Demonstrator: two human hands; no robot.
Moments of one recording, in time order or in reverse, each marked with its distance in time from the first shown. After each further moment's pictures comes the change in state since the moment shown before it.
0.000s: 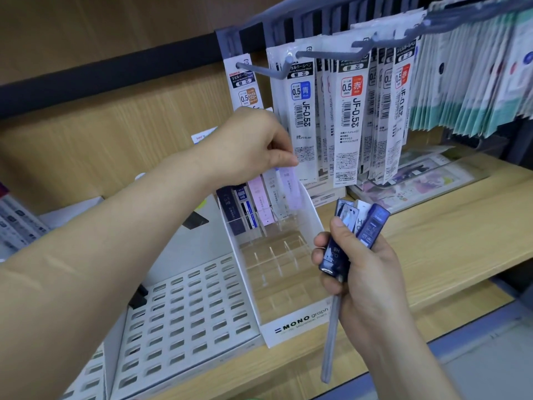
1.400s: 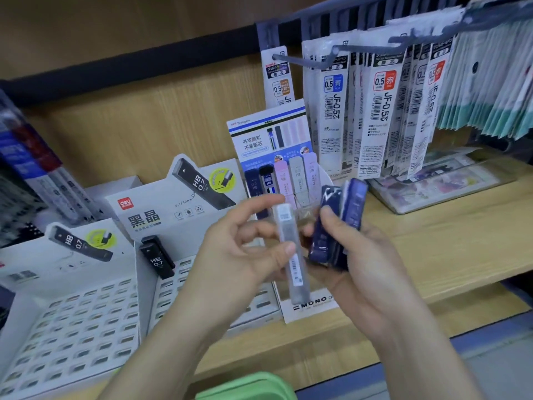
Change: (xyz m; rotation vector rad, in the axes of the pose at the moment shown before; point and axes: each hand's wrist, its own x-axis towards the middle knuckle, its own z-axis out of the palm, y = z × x) left_hand -0.153 0.056 0.034 -1.270 0.261 -0.540; right_hand -0.021 -0.008 0.022 0.006 -0.279 0.168
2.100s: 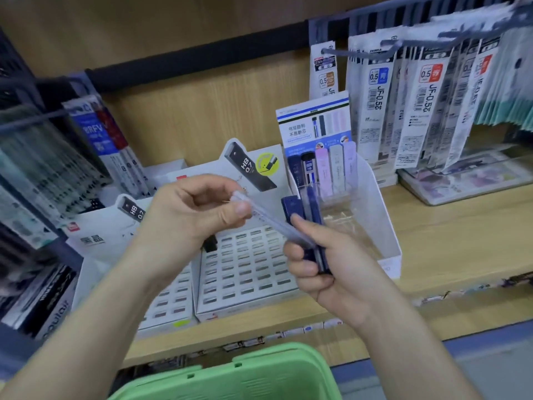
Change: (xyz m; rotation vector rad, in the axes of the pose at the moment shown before) left_hand -0.022 0.015 -0.100 0.051 0.102 0.170; right_hand -0.017 0.038 0.046 -0.084 -0.236 0.326
